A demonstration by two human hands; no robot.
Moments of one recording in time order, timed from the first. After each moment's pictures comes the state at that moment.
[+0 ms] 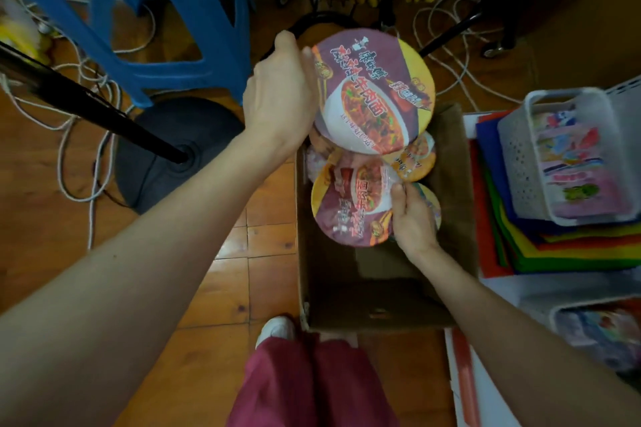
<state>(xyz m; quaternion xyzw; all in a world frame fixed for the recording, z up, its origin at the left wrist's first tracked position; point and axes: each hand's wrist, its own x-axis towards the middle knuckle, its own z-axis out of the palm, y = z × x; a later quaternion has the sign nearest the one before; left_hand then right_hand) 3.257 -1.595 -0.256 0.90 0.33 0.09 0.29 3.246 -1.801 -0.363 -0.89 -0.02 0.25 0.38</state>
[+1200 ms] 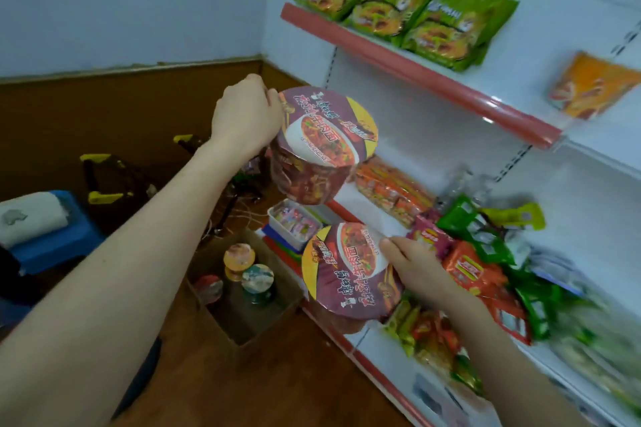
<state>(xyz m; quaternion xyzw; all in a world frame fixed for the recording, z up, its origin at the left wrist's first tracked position) 3.002 -1.708 0.334 0.91 -0.08 0.20 0.36 2.862 -1.939 0.232 -0.96 0.06 0.00 0.29</state>
